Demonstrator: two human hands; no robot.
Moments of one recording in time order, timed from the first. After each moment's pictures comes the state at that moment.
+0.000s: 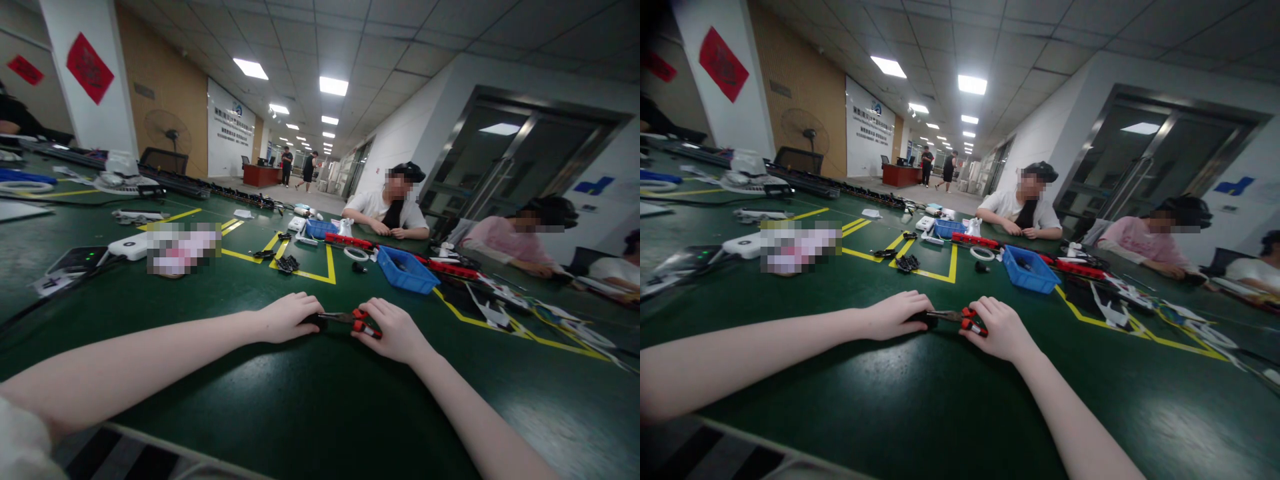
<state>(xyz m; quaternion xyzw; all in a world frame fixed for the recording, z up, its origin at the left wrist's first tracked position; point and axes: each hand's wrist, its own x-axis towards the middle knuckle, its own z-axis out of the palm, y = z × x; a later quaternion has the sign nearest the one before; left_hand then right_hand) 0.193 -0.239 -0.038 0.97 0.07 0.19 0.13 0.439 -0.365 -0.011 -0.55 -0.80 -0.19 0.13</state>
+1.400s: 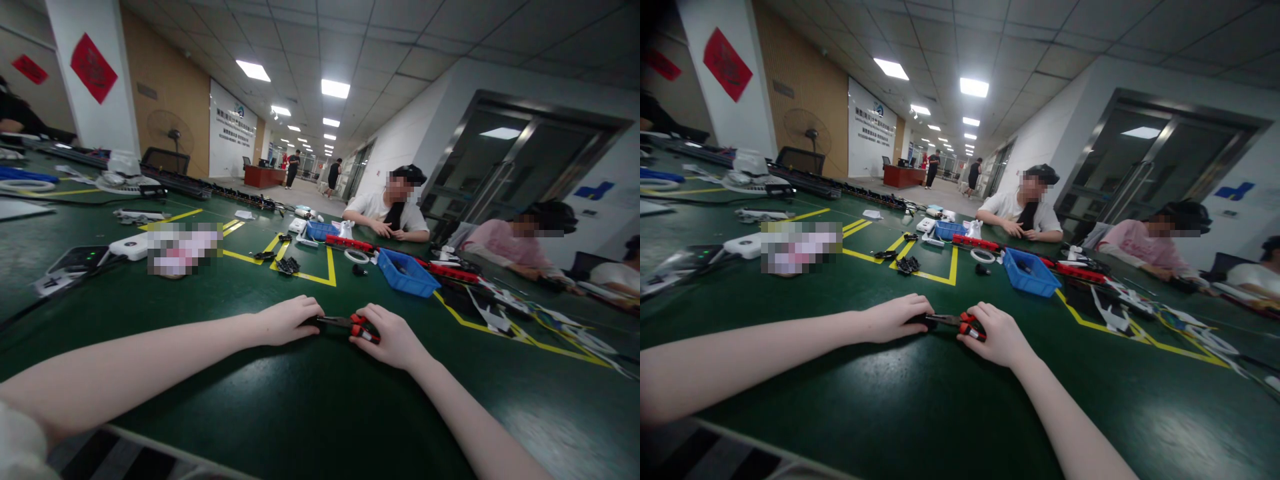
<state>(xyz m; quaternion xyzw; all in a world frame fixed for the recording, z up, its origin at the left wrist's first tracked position) 0.191 -0.239 -0.038 0.96 0.06 0.20 0.20 0.436 -0.365 -0.012 -0.58 -0.80 -0.11 0.13</state>
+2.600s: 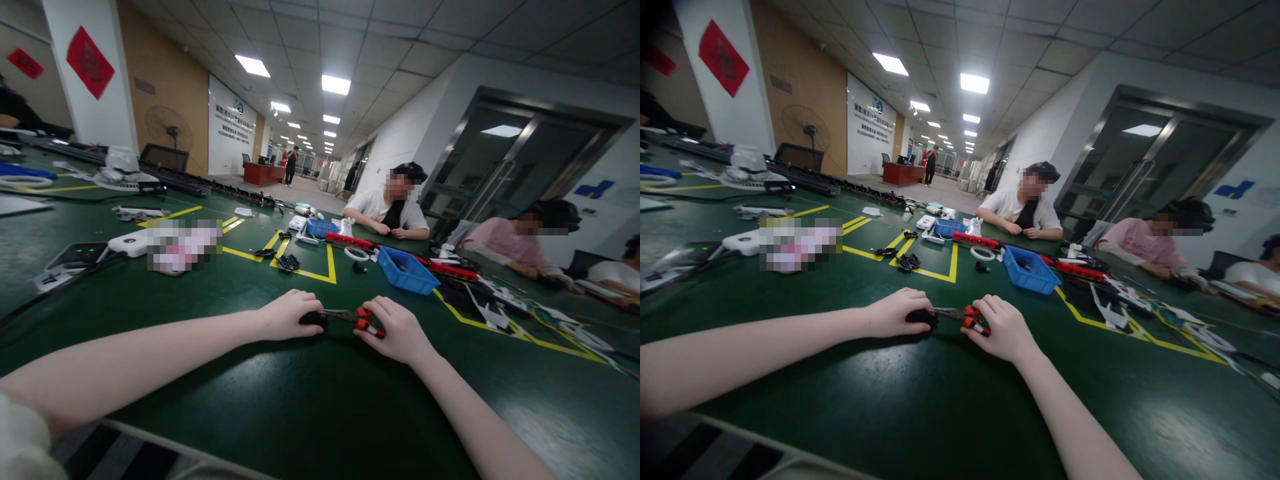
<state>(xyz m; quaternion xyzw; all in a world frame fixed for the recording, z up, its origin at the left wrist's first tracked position) 0.194 -0.237 -0.042 0.96 0.07 0.23 0.15 0.441 -0.366 -0.011 -0.54 -0.80 -0.21 0.15</state>
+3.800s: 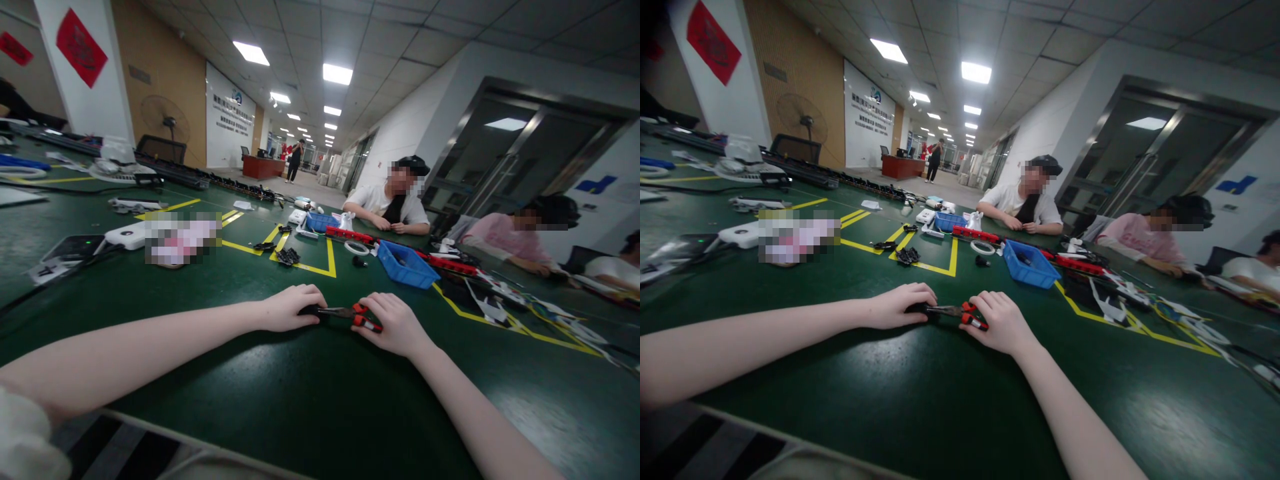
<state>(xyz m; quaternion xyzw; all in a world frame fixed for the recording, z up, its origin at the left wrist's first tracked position) 0.192 -0.235 -0.039 0.95 0.04 0.22 0.22 0.442 -0.363 -0.013 -0.52 -0.82 -0.23 0.12</state>
